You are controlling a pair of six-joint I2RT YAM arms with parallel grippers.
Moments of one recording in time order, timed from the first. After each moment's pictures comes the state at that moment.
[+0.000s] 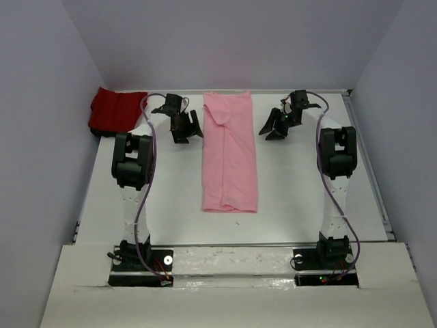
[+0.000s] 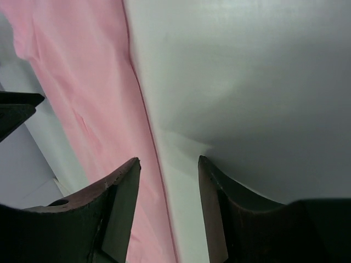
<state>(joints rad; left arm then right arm) -0.22 2.21 1.71 -0.48 0.25 -0.48 0.09 2.38 1.92 -0.58 -0.63 0.47</state>
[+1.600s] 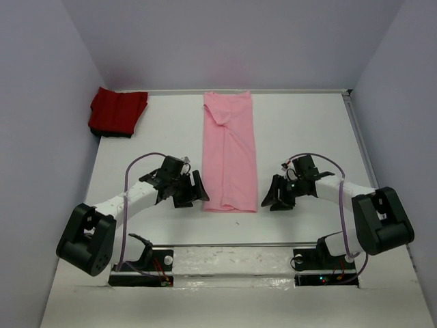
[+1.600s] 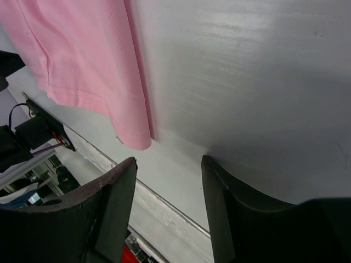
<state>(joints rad) -0.48 1.26 0.58 -0.35 0.31 -0.72 0.28 1.39 0.56 -0.33 -0.64 0.55</state>
